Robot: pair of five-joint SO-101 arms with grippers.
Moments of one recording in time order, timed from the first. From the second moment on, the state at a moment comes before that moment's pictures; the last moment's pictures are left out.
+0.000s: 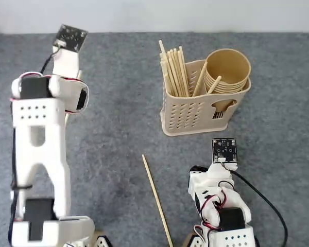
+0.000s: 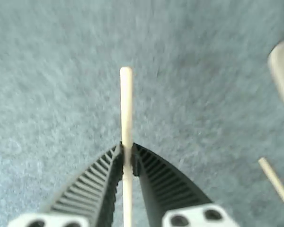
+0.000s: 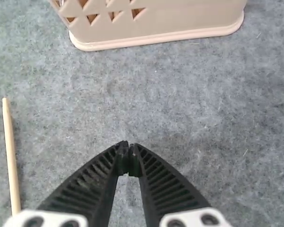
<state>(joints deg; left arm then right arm) -5.9 -7.8 -5.7 88.0 -8.1 -10.6 -103.5 95.5 65.7 -9.0</state>
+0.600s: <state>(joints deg) 6.8 -30.7 -5.8 65.2 18.7 -10.5 -103.5 95.5 65.7 -9.0</state>
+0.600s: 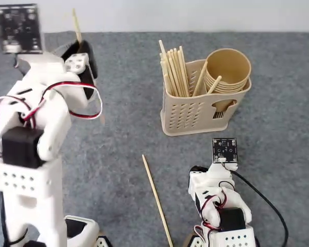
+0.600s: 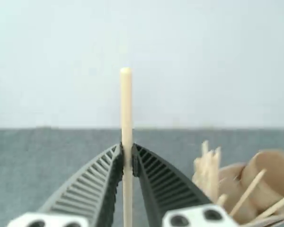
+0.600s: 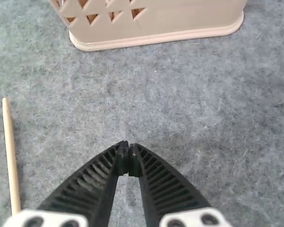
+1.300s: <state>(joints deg) 19.8 -17.3 -6.5 33.9 32.9 -10.6 -103.5 95.5 65.7 -9.0</state>
